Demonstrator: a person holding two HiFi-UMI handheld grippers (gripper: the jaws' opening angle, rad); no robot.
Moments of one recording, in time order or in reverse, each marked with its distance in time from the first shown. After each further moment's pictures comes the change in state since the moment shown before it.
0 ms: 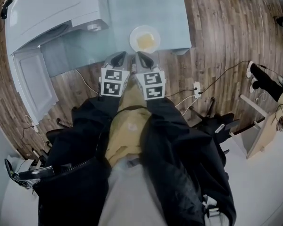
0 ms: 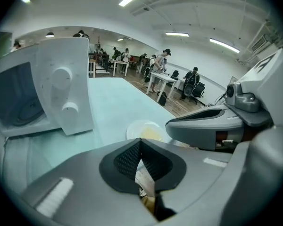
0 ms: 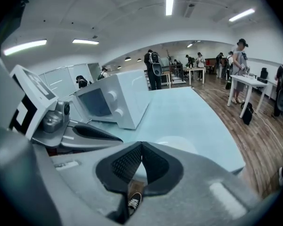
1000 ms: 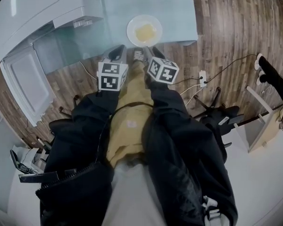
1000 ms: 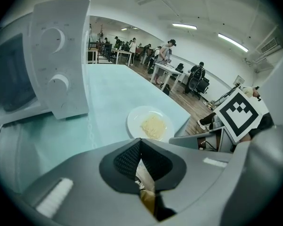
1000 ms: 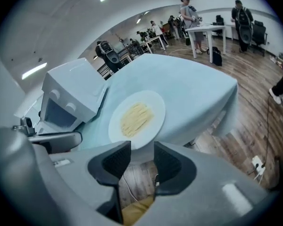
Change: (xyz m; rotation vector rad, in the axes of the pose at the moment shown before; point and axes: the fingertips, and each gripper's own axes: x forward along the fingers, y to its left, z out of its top) left arm 0.040 0.007 -0.036 -0.054 0.115 0.014; right arm 0.040 -0.084 -0.119 0.565 0.188 -0.095
